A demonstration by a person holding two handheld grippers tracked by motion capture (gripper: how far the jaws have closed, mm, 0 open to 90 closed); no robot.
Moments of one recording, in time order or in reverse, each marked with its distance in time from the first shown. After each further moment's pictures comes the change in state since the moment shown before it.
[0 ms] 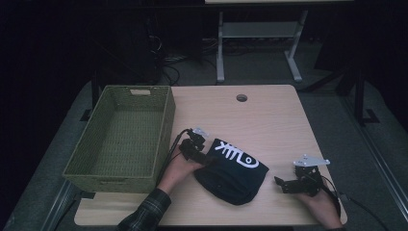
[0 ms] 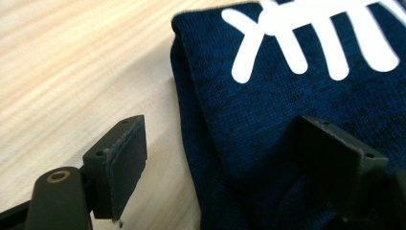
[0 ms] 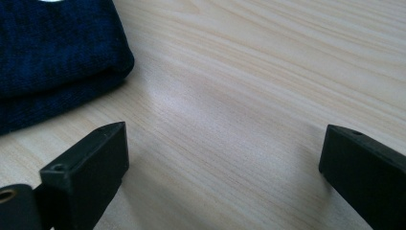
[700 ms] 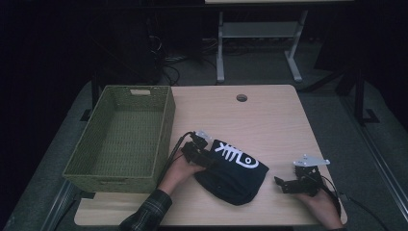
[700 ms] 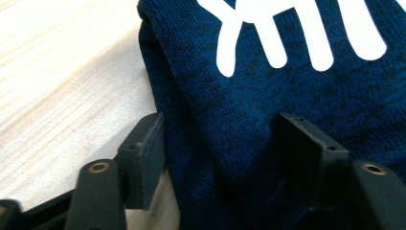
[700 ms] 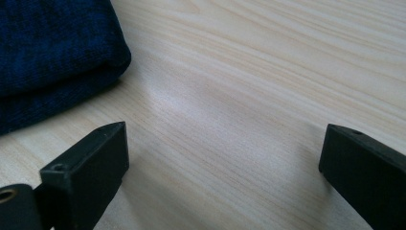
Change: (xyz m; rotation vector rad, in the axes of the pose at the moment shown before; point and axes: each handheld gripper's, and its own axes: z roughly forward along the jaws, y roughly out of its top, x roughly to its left) left arm -0.005 -0.002 0.003 0.039 -0.057 0.026; right arm 0.000 0.000 0.000 -0.001 0.001 0.000
